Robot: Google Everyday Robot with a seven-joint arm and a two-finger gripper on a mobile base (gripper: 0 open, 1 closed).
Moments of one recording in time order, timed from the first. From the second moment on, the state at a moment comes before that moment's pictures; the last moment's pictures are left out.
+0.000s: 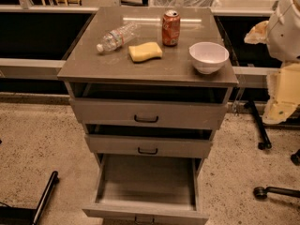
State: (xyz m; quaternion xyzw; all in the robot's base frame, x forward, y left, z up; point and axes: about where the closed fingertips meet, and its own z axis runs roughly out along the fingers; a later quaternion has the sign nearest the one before) arm 0.435 -0.208 0.977 -0.67 0.73 -0.06 0.13
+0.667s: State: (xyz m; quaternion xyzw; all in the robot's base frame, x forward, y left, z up) arm 0.457 -0.176 0.937 -0.70 0.70 -0.03 0.12
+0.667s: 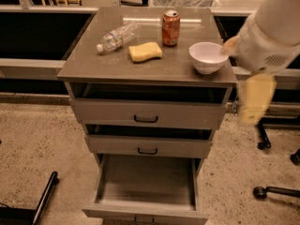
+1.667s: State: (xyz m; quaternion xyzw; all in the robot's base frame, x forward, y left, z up) arm 0.519 -0.128 0.854 -0.74 0.66 0.02 0.09
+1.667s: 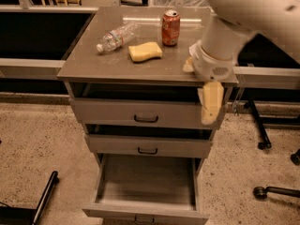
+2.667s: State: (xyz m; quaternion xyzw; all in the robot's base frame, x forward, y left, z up) arm 0.620 -0.085 0.901 -0.79 0.60 -0.09 0.08
